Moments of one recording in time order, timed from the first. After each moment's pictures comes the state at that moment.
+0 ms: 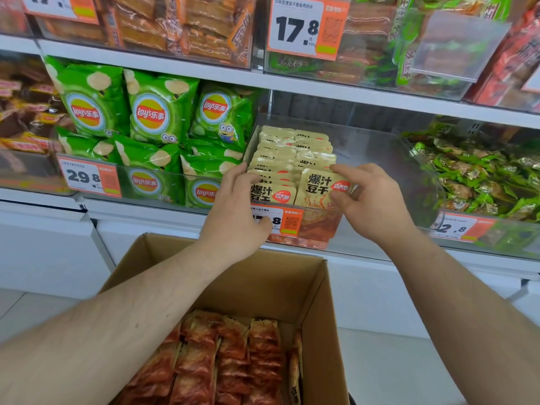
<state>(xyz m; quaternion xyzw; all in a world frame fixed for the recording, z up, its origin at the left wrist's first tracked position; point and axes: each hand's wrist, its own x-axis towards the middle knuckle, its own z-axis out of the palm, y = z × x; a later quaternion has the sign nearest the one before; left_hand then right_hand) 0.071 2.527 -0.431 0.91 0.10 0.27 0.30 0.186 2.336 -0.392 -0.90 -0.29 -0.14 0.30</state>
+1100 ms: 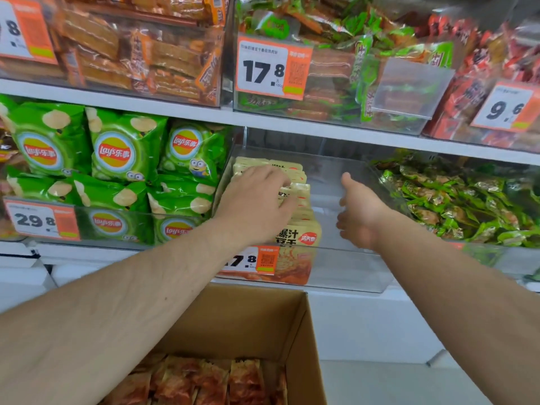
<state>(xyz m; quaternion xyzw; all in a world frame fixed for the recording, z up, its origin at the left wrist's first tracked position) 0.147 2.510 -0.369 0.95 0.00 0.26 0.16 0.240 2.342 -0.361 -0.76 0.06 0.20 0.61</state>
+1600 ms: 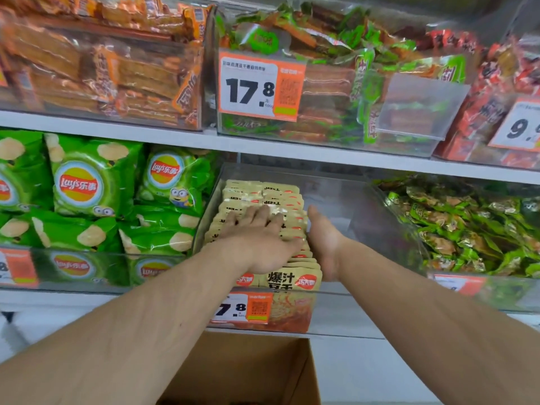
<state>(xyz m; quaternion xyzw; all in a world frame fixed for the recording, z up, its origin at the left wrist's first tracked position) 0.207 2.514 -0.381 0.99 0.07 -0.07 0.09 0.301 2.393 -0.414 -0.69 0.02 0.35 0.64</state>
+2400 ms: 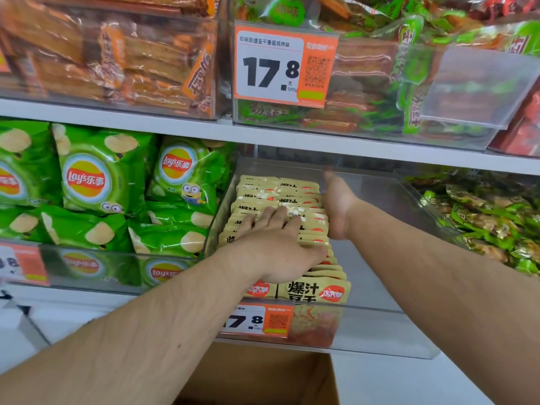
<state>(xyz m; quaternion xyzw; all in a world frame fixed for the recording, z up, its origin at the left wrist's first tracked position) 0.208 2.517 -0.385 0.99 0.07 -0.07 0.13 0.375 2.424 -0.397 -0.73 0.00 0.30 0.61</state>
